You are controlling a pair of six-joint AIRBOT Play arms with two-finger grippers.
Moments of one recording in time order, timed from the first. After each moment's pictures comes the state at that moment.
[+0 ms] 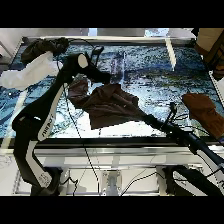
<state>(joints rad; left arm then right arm) -0.38 -1.88 1.95 1.23 -1.15 -1.49 0.00 -1.05 0.27 -0.01 0.53 0.60</state>
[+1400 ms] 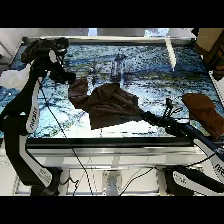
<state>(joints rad) -0.10 -1.88 1.95 1.55 -1.37 -1.55 0.00 -1.20 0.41 -0.19 0.56 0.74</state>
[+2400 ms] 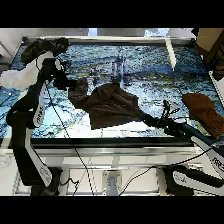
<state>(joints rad) -0.07 -2.04 1.95 1.53 -1.33 -1.60 0.00 -1.27 0.41 -0.20 0.57 0.73</state>
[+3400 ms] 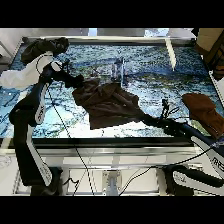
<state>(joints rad) -0.03 -2.10 1.95 0.95 -1.13 -1.48 0.00 -1.27 0.42 -0.07 0.65 0.54</state>
